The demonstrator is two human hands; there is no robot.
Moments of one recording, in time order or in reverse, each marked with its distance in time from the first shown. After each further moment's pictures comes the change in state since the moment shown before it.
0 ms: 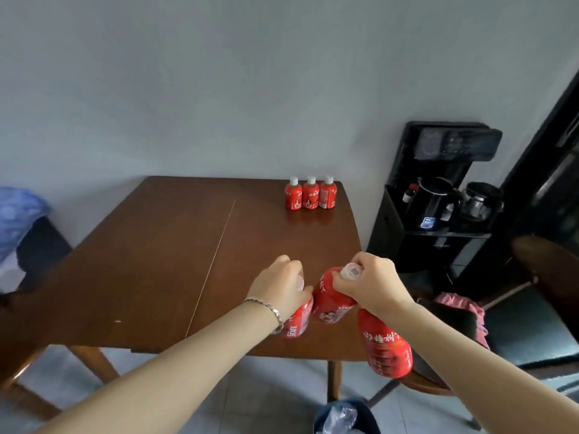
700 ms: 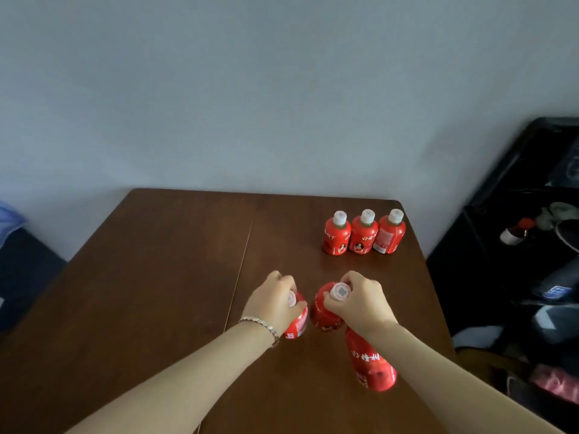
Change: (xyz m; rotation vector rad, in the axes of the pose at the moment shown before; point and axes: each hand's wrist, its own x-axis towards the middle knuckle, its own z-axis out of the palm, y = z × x) left_hand 0.306 -0.187 0.027 -0.025 -0.111 -0.175; right_hand 0.332 -0.017 0.160 0.017 -0.182 0.148
